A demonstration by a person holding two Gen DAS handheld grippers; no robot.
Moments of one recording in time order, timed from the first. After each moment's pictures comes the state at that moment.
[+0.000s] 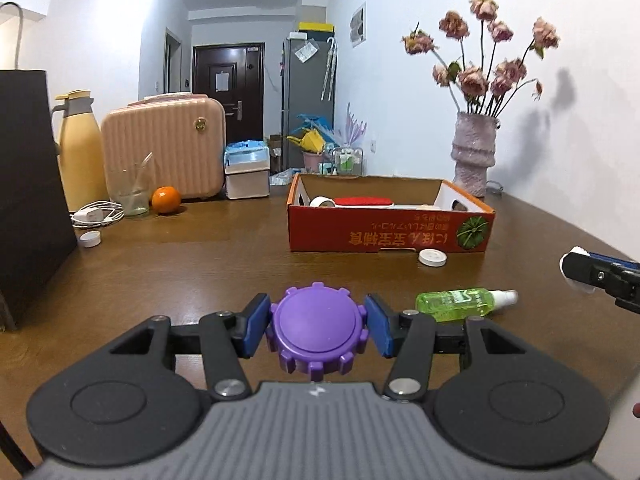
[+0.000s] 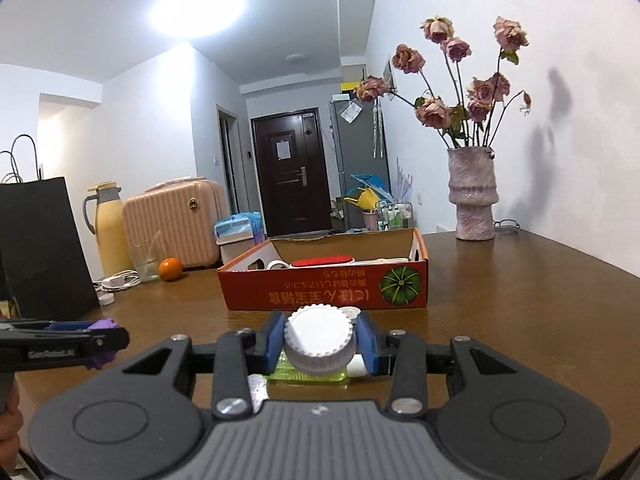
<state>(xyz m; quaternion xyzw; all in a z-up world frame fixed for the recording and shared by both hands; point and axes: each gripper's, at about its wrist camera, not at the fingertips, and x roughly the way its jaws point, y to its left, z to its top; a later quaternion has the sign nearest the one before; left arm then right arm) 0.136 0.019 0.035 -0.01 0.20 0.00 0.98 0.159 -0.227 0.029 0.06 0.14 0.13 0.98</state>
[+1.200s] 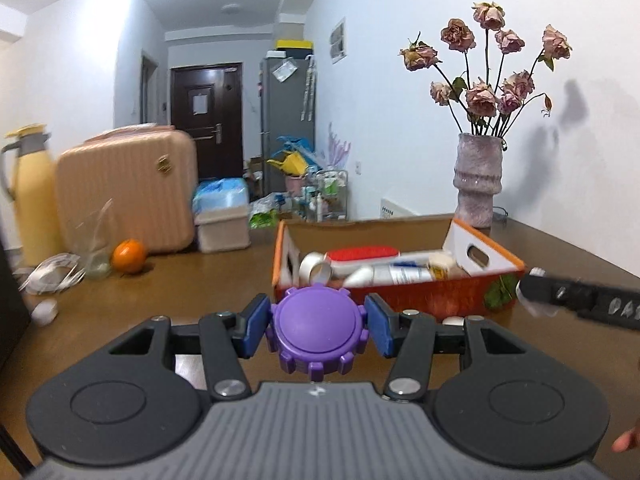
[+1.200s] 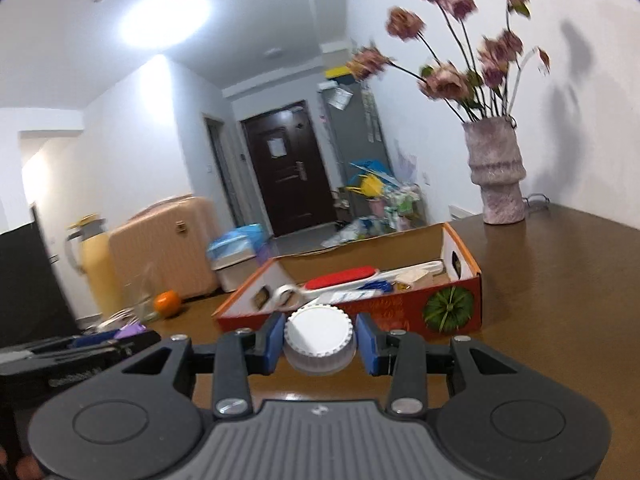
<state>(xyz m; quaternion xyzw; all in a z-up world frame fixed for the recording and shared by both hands) 0.284 0.030 0.059 0.02 0.17 -0.03 0.98 0.293 -0.195 0.038 0.13 0.17 0.13 0.97</state>
